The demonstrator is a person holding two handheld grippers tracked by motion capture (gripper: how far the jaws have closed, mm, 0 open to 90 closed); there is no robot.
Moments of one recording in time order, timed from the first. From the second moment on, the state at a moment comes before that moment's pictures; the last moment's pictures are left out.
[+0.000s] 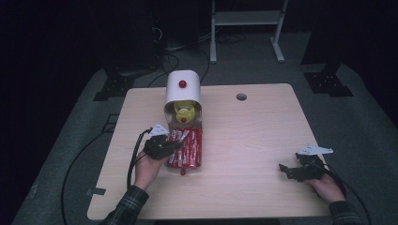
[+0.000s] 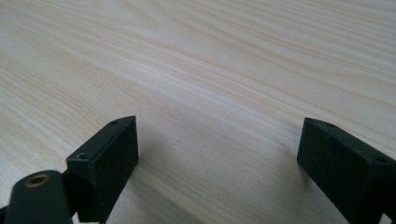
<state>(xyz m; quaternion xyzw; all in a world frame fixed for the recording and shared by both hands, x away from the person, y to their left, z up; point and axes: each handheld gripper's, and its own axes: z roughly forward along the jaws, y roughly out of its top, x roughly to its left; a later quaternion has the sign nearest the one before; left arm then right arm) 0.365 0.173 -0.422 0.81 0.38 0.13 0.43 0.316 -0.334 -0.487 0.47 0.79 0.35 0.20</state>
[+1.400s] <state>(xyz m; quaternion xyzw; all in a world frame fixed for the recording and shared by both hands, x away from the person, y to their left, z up) 0.348 0.179 -0.389 0.81 0.32 0.12 0.48 0.316 -0.334 -0.487 0.46 0.79 0.35 0.20</state>
